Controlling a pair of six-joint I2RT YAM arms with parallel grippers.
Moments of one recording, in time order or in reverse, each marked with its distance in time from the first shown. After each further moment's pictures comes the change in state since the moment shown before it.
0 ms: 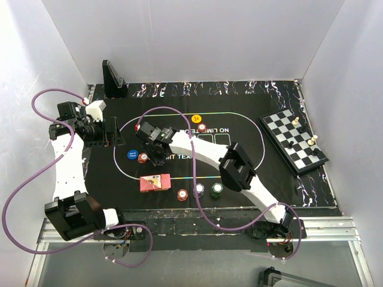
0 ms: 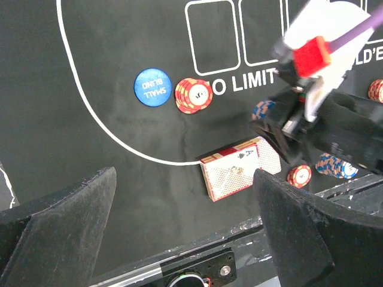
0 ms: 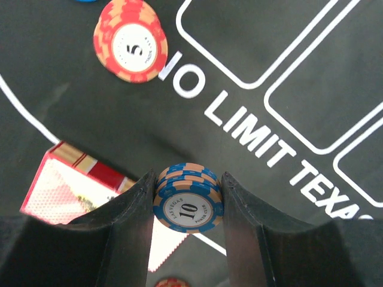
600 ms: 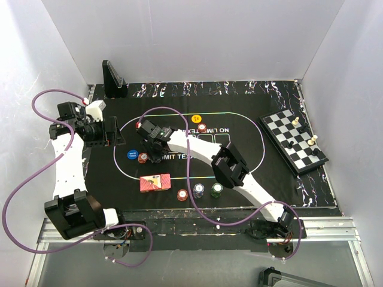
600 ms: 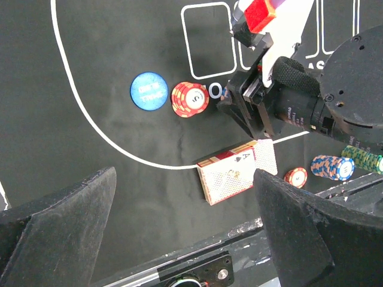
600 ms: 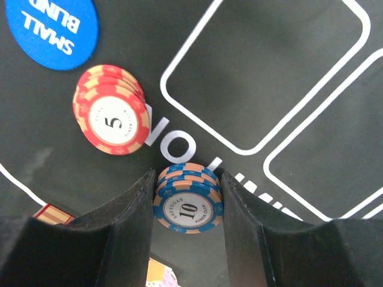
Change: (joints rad) left arm 0.008 0.013 -0.009 0.024 0.025 -0.008; right arm -0.043 0.167 0.111 0.076 -0.045 0.009
